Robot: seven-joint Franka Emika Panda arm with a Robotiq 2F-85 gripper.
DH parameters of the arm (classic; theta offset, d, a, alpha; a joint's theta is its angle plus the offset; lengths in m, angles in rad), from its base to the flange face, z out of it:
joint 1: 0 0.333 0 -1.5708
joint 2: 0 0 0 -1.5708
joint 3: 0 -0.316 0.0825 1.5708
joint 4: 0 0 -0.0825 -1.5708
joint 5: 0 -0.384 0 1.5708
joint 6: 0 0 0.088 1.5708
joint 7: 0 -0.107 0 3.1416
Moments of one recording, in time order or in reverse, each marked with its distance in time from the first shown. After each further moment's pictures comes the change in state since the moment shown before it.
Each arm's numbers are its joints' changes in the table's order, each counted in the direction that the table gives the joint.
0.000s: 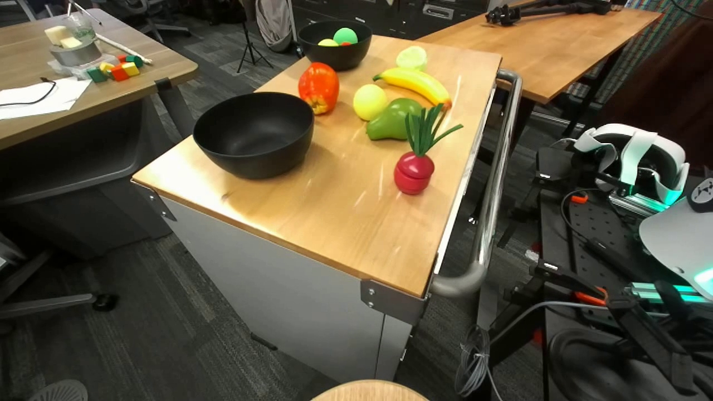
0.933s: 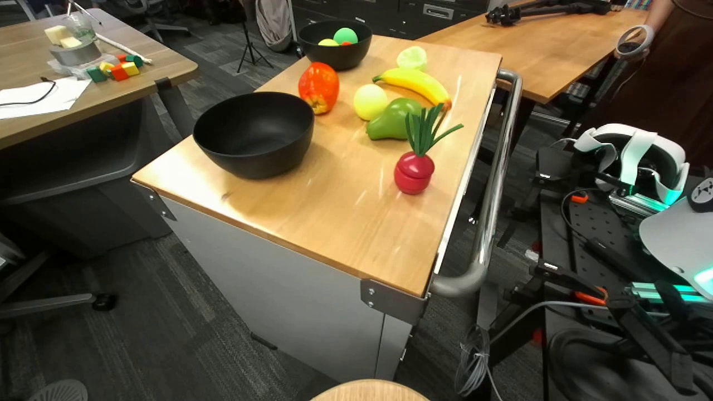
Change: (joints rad) arm 0.034 0.382 -0.010 -0.582 -0.036 0.174 -0.053
